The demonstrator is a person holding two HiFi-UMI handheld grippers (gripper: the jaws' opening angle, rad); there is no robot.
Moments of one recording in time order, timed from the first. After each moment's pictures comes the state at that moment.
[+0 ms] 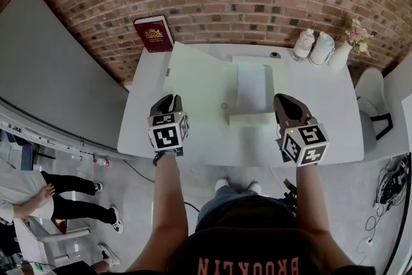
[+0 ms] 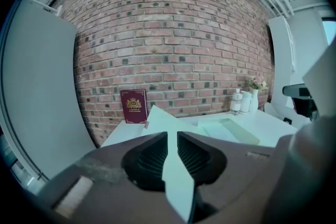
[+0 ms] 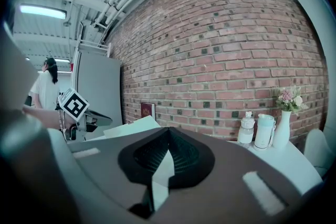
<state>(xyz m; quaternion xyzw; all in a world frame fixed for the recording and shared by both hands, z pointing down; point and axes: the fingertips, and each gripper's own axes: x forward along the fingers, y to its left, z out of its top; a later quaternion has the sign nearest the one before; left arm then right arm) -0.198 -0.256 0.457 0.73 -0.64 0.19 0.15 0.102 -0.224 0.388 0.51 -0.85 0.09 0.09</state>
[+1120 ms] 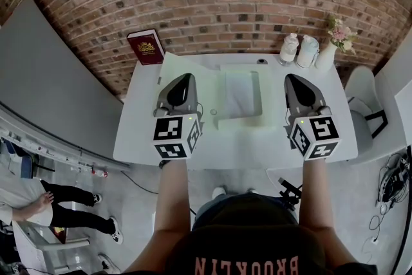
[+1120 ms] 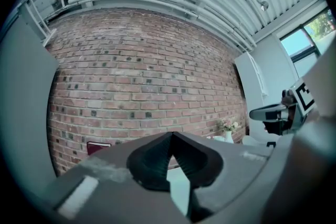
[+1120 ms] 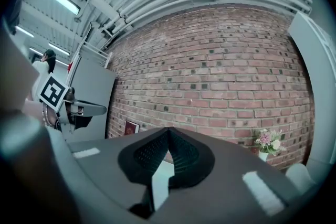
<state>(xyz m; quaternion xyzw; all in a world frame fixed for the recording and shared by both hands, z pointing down) -0.072 -0.237 0.291 0.82 -0.57 0.02 -0.02 0.165 -0.214 0.280 0.56 -0.83 -0.04 0.03</state>
